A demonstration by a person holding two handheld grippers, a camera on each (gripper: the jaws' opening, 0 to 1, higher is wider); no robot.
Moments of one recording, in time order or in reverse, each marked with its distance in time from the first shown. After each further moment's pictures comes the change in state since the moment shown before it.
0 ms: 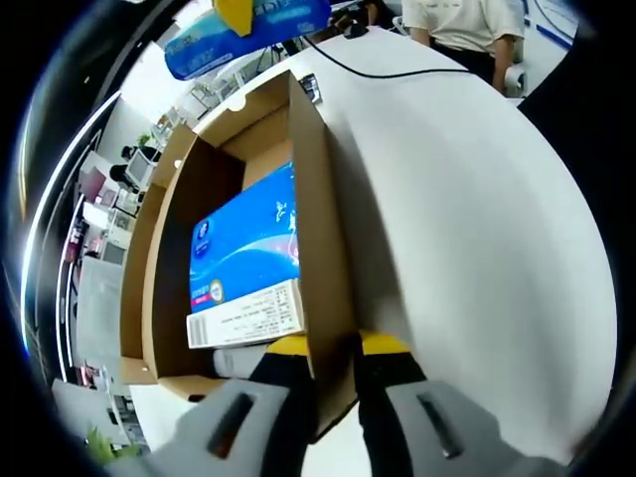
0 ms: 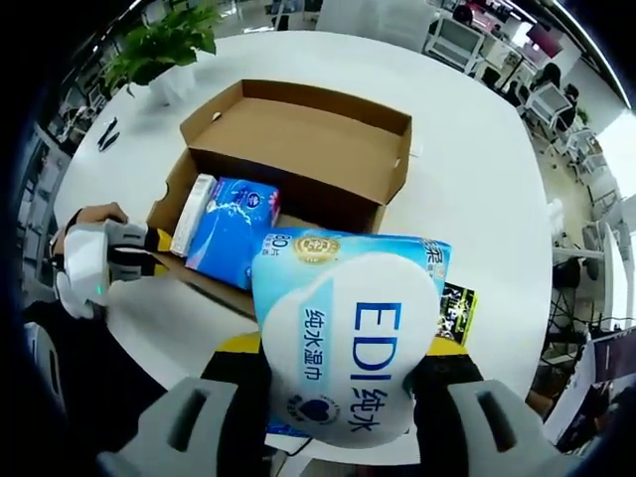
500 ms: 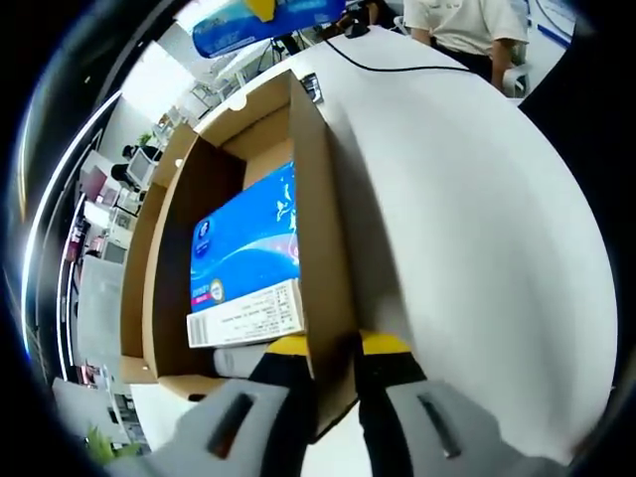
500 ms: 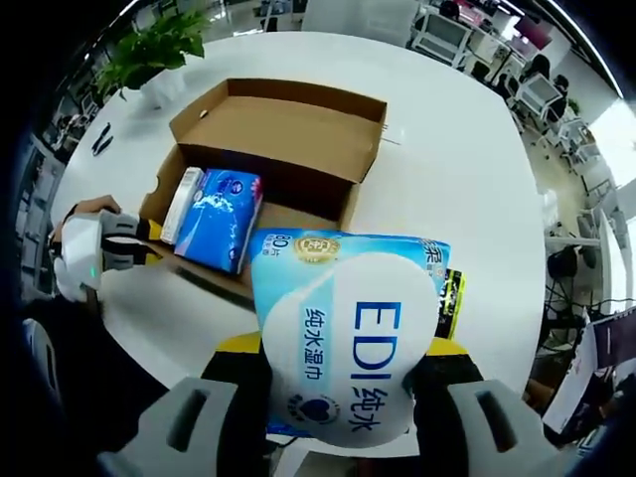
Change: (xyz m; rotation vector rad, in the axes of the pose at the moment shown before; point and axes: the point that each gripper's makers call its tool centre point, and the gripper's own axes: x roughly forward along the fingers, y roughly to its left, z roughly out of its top) left arm 0.001 0.002 -0.003 -0.002 0.002 0.005; right arm -0.006 -0.021 -0.022 0.034 0.001 -0.018
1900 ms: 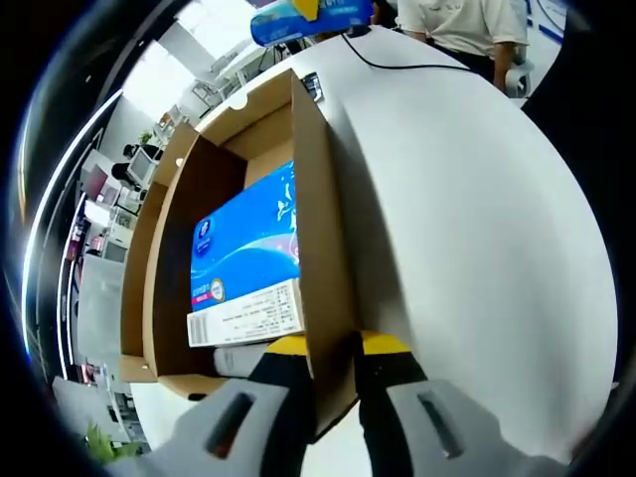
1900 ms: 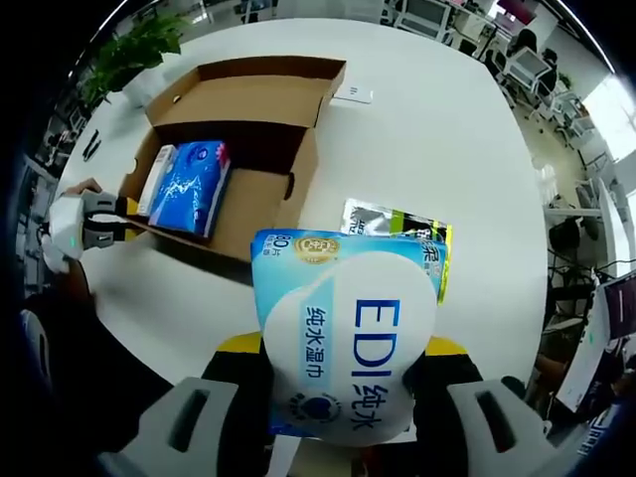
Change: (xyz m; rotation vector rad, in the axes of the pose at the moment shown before) left arm -0.001 -0.004 0.003 -0.003 0.004 0.004; right arm 0.021 -0.037 -0.059 0.074 0.057 0.014
